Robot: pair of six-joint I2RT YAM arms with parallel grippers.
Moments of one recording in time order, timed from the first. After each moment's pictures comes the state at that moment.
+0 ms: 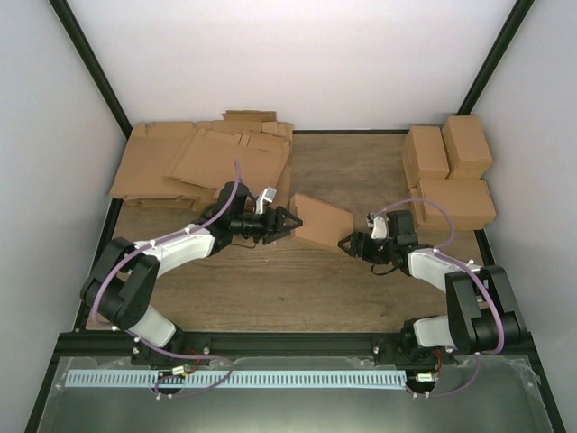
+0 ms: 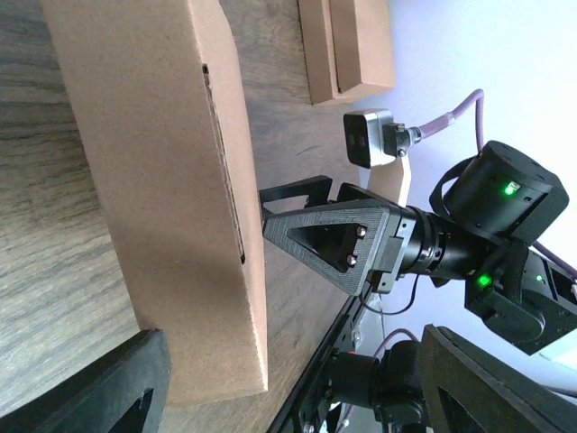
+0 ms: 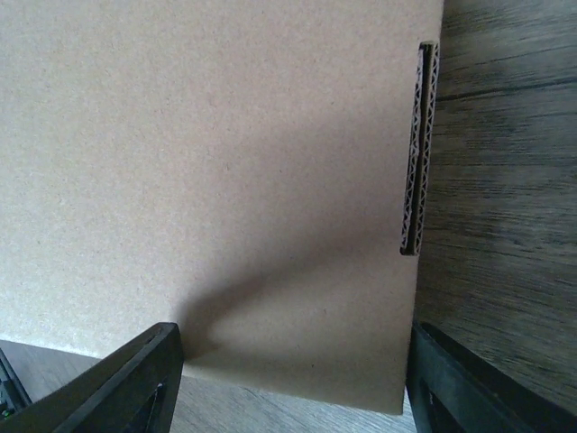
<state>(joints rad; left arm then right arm) -0.56 1.55 0.81 0.18 0.77 -0.93 0.18 1.34 0.46 -0.01 -0.61 0.45</state>
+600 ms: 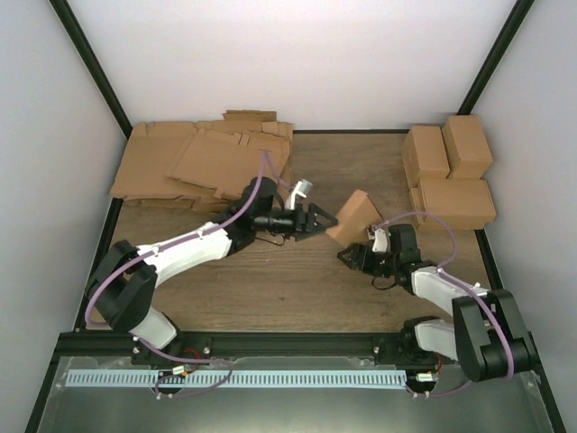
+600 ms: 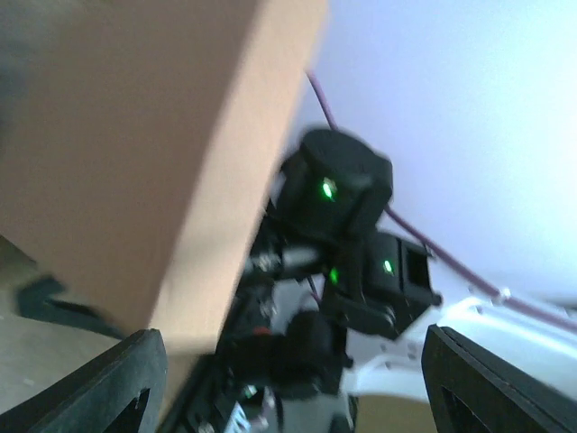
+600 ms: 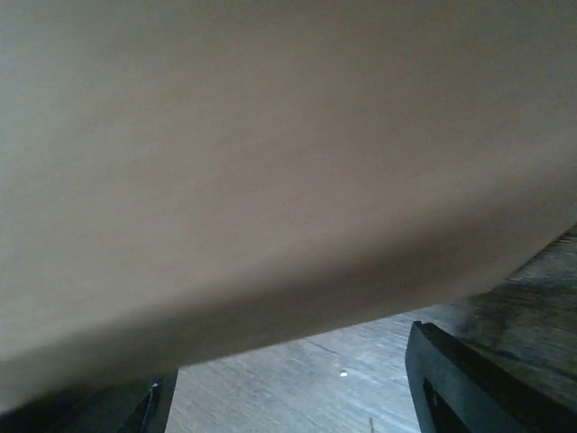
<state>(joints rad) -0.73 1.56 0.99 0.23 0.72 -1.03 0.19 1.20 0.31 0.05 -0.63 0.50</state>
